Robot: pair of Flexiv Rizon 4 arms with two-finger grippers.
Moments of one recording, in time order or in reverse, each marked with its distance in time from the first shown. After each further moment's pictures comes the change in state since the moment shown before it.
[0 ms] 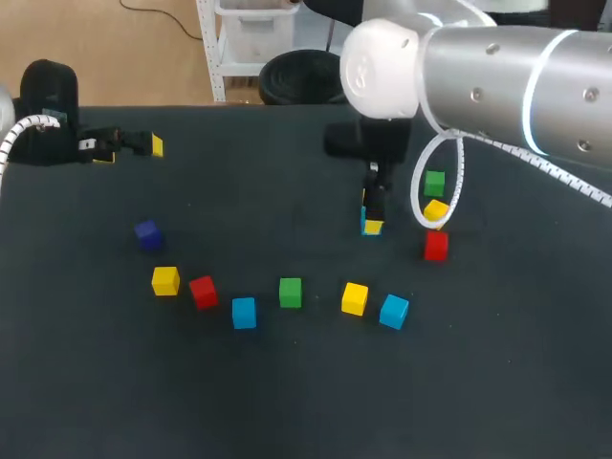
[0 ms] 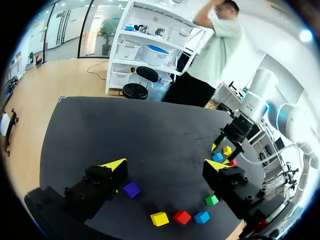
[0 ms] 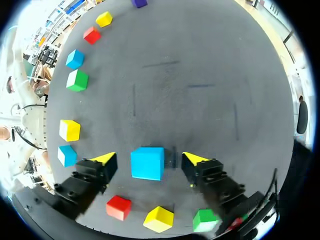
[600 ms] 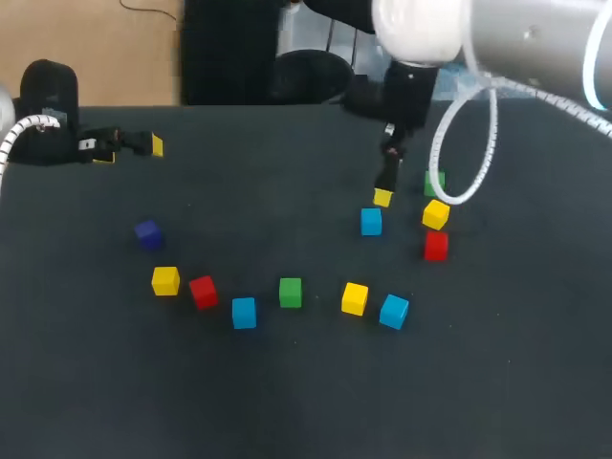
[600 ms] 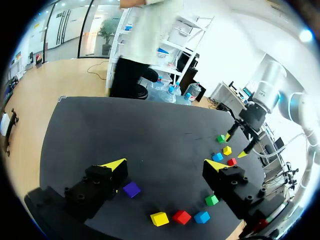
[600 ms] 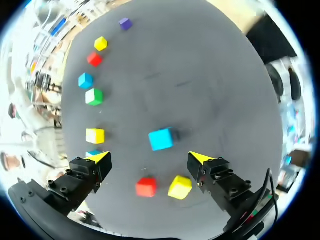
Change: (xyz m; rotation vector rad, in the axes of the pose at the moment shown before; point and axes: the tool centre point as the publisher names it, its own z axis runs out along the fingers) left arm 0.000 0.000 0.000 0.000 0.000 0.000; right arm 0.013 0.031 -0.065 -0.023 -0.058 0.243
